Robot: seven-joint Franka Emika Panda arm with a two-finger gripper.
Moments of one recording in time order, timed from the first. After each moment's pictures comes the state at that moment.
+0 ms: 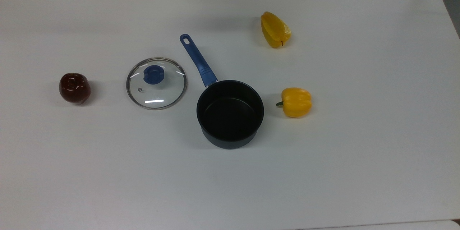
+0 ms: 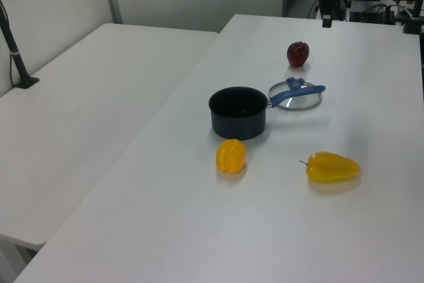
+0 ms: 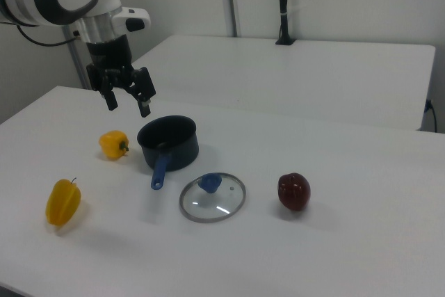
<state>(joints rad) -0.07 -0.05 0.12 -1.71 -0.03 1.66 0.02</state>
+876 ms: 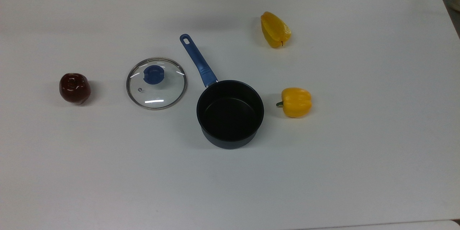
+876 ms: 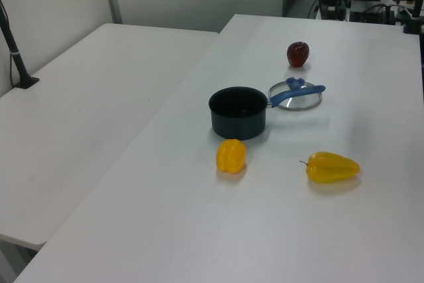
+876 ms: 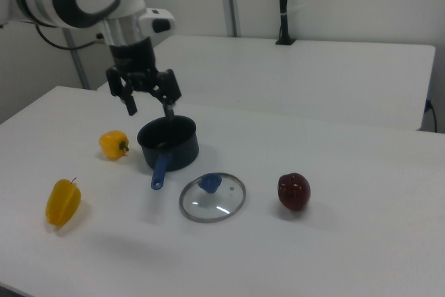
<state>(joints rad) -0.17 -0.04 0.12 -1.69 -0.02 1.66 -0.16</state>
